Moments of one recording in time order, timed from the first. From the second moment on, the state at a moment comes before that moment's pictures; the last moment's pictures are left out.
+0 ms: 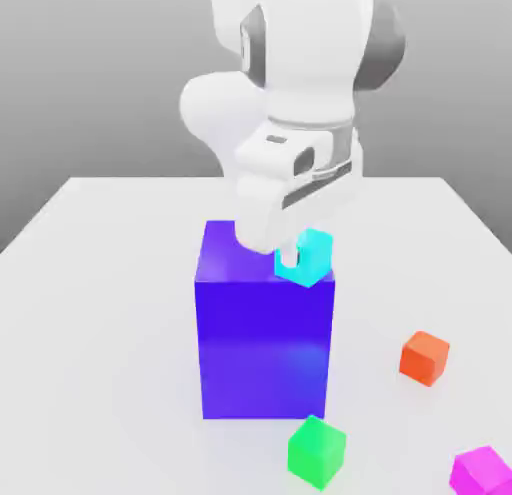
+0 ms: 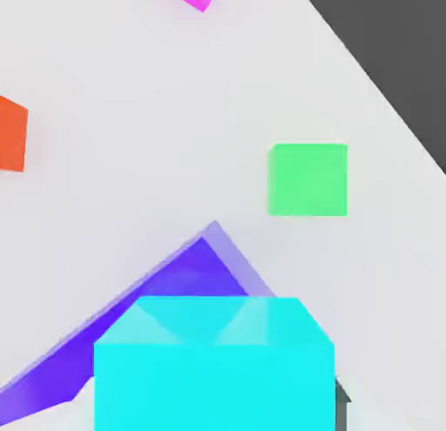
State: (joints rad) arm 0.27 -0.45 -0.12 -2.75 -0.07 2.31 0.08
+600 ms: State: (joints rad) arm 0.18 -0.79 0.07 -2.80 0.07 2.01 0.61
